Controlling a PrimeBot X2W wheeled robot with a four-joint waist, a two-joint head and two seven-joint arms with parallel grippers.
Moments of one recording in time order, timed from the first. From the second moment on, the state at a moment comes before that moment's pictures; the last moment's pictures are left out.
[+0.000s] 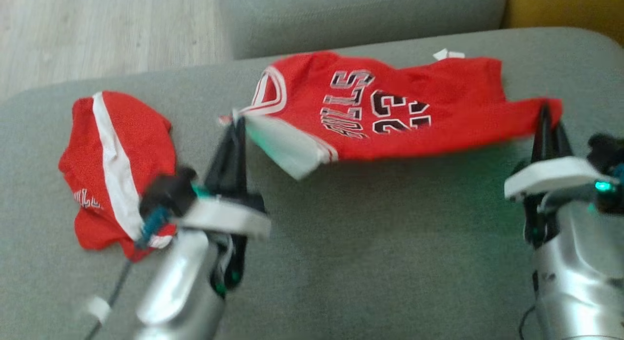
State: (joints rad) left arm -0.36 0.06 -0.43 0.34 -0.47 0.00 -0.25; right arm -0.50 -0.05 -0.24 0.75 0.09 0.13 -0.25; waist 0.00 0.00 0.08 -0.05
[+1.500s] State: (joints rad) left arm -1.48 0.15 -0.31 0.76 -0.52 -0.08 -0.23; right arm -1.28 -0.20 -0.05 0.66 0.14 0.13 -0.23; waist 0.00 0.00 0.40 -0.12
